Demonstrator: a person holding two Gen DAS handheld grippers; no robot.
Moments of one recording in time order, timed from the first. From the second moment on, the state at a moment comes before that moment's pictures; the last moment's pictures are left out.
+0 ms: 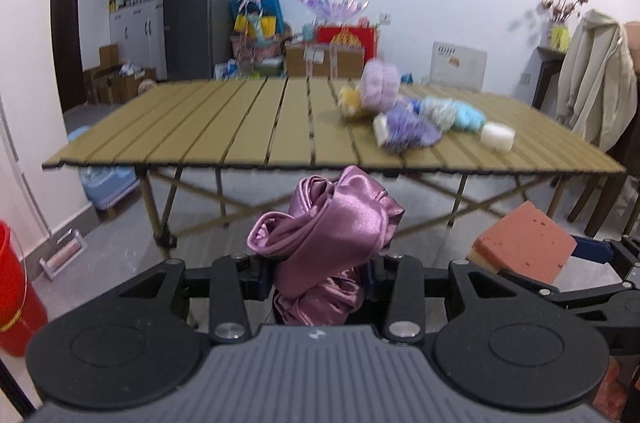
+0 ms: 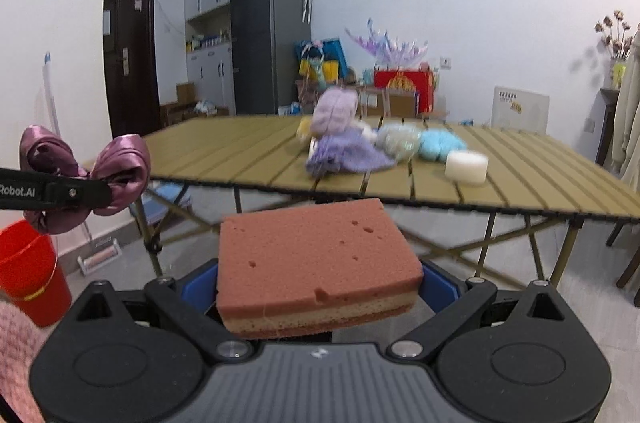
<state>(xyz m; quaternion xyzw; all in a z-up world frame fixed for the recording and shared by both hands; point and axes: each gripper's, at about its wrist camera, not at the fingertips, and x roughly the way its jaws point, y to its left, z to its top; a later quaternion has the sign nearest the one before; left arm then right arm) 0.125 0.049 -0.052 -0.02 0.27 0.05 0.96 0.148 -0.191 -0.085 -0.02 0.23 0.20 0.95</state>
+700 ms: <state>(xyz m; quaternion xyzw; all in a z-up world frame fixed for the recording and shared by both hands) 0.162 0.074 -0.163 -0.03 0.43 0.09 0.90 0.161 -0.176 -0.177 -0.05 0.37 0.18 0.91</state>
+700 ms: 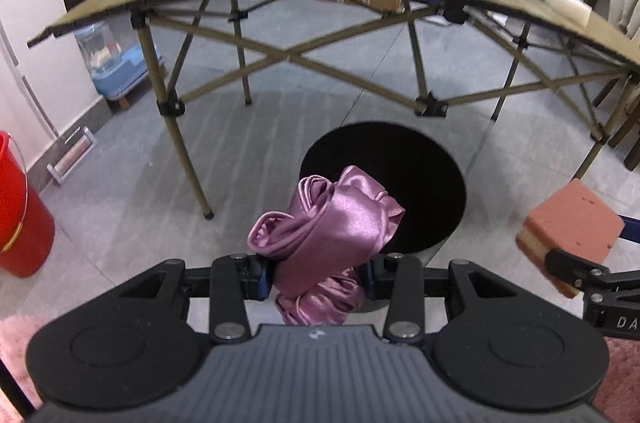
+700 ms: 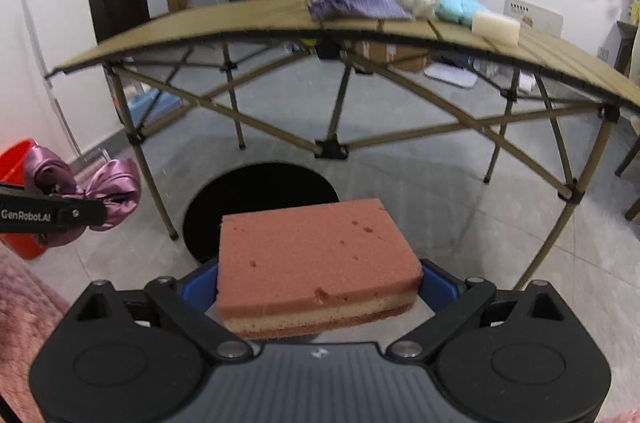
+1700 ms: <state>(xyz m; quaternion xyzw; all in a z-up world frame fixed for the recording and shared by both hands) 0.205 0.091 -0.198 -0.05 0.50 0.15 0.85 0.232 -0.191 -0.224 -0.05 0.46 0.07 0.88</state>
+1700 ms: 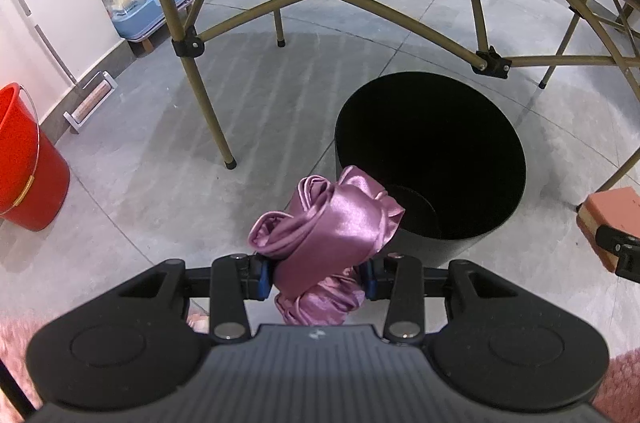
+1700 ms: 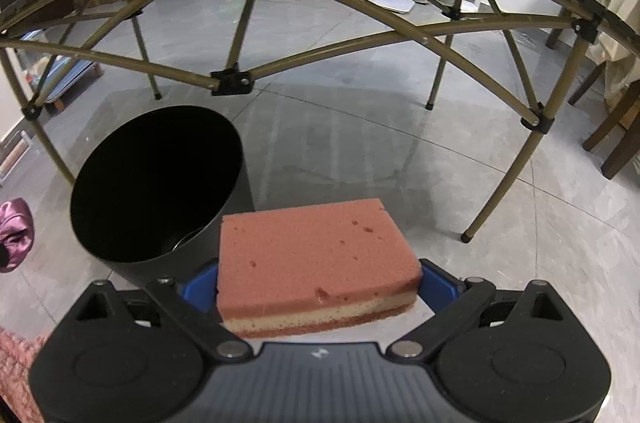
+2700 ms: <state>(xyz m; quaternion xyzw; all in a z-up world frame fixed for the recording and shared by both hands) 0.285 0.051 -0.190 -0.05 0.49 0.12 0.86 0.283 -0.212 -0.229 -0.02 0.46 0.01 0.89</state>
